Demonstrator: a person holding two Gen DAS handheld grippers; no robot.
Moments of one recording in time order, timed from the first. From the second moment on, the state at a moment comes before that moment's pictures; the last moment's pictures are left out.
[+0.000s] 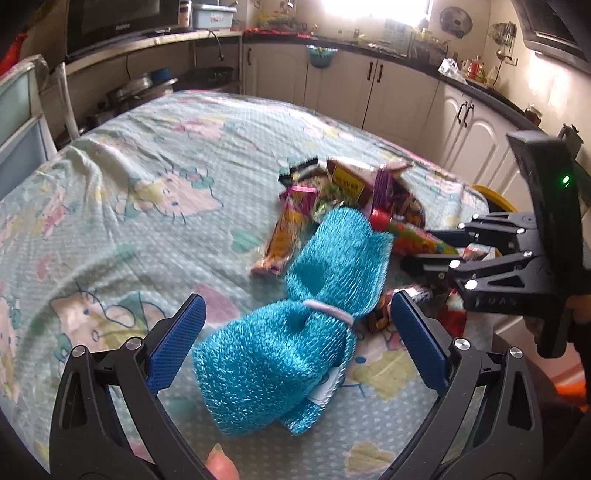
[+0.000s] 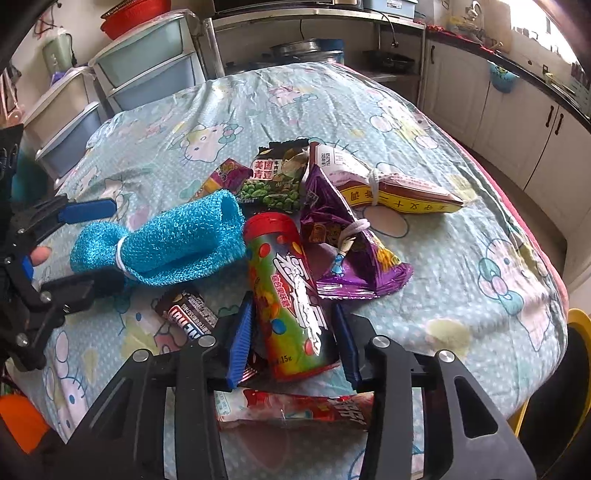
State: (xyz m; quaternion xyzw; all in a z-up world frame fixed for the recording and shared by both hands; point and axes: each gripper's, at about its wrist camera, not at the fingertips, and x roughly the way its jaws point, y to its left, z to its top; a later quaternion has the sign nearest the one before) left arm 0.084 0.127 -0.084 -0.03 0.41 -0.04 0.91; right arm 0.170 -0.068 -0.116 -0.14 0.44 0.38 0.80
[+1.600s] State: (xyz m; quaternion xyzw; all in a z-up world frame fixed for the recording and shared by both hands) left arm 0.089 0.065 -0.009 -0.01 0.35 -0.10 0.93; right arm 0.140 -0.158 -0.043 0.00 0.37 0.34 0.86
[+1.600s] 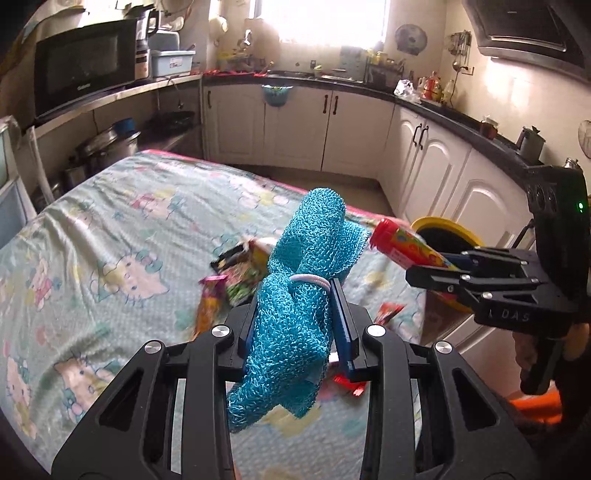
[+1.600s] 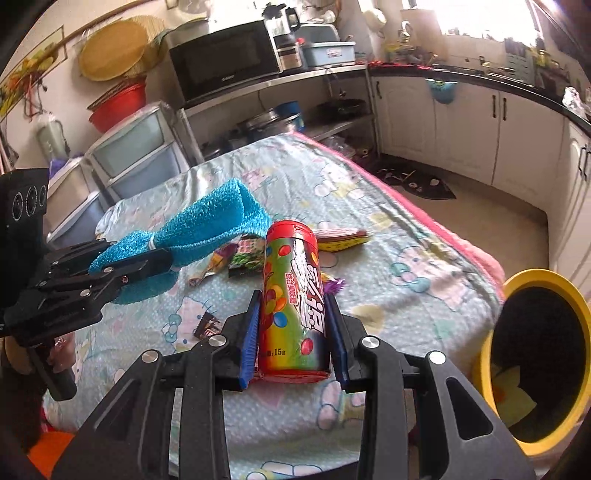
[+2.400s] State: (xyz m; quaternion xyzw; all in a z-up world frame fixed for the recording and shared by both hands) left arm 0.124 -0.017 0.020 -0.01 0.30 -0.17 0.94; right arm 0.144 -0.259 -0.008 0.05 0.32 0.23 0.92
